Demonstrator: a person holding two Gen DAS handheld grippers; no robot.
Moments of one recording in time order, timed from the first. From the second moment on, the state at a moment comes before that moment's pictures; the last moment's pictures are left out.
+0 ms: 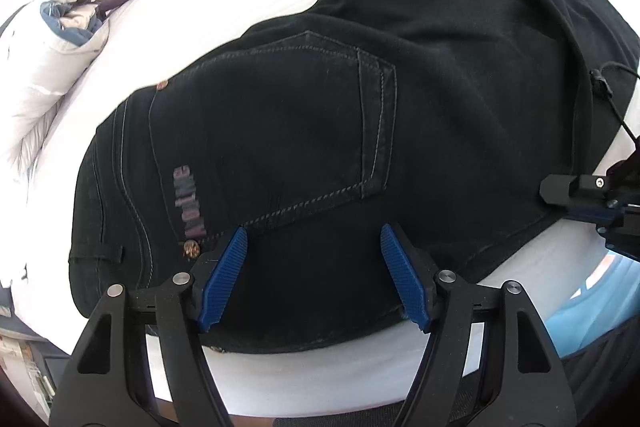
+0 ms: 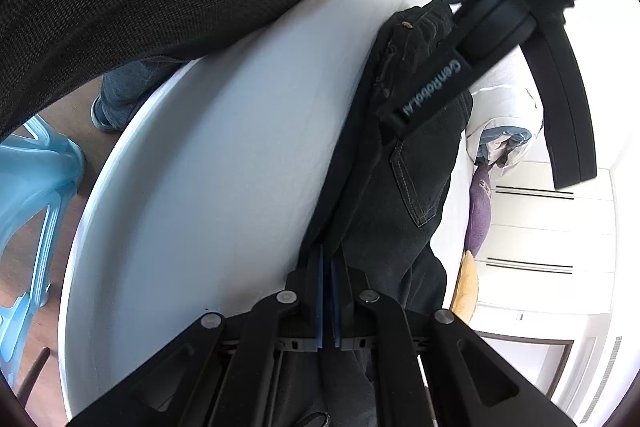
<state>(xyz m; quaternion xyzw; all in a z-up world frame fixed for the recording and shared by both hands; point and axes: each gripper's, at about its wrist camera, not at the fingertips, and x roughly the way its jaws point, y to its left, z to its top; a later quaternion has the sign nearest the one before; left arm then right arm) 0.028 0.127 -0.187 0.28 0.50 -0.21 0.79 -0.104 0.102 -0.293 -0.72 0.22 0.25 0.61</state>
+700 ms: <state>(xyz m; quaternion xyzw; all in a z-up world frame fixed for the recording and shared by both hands) 0.052 0.085 -0.188 0.19 0.53 -0.21 0.80 0.031 -0.220 -0.102 0.14 0.47 0.01 0.87</state>
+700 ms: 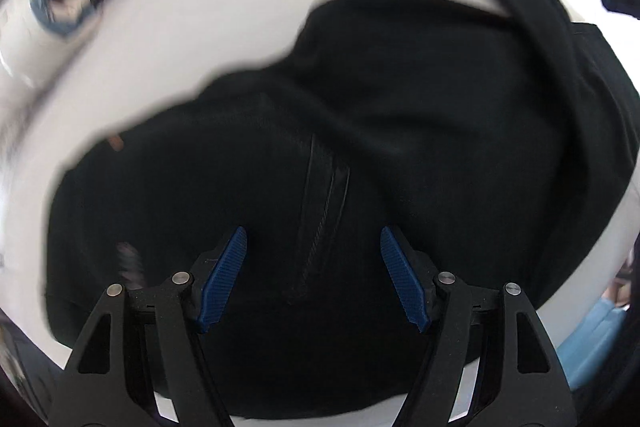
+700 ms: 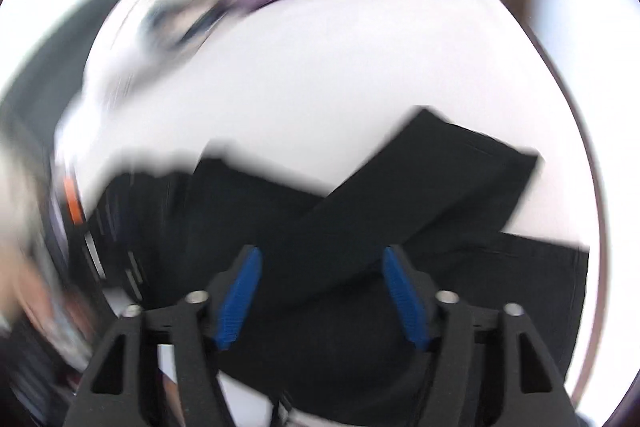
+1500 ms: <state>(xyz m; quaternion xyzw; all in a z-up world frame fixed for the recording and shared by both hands) 0.044 0.104 -0.199 0.12 0.51 -0.20 0.83 0.199 -0.291 -0.196 0.13 0.62 -0.21 0.75</state>
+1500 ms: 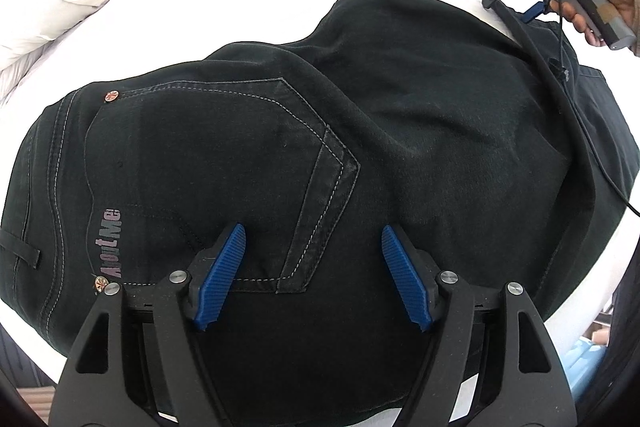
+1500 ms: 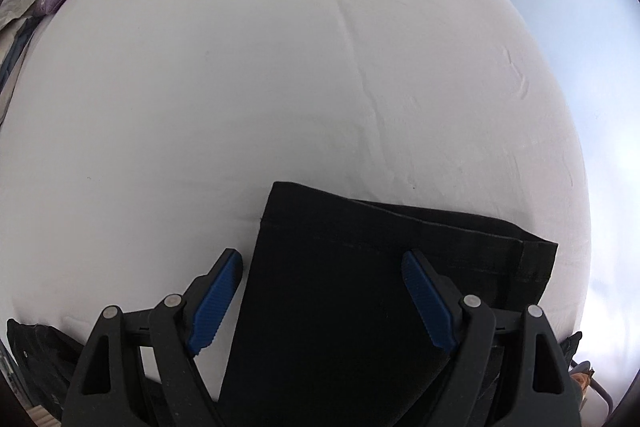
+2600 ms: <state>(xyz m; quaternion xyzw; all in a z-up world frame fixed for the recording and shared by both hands) 0.061 0.073 -0.192 0.14 0.54 -0.17 0.81 -0.187 -0.404 -0.173 0.37 0.38 -0.20 0.82</state>
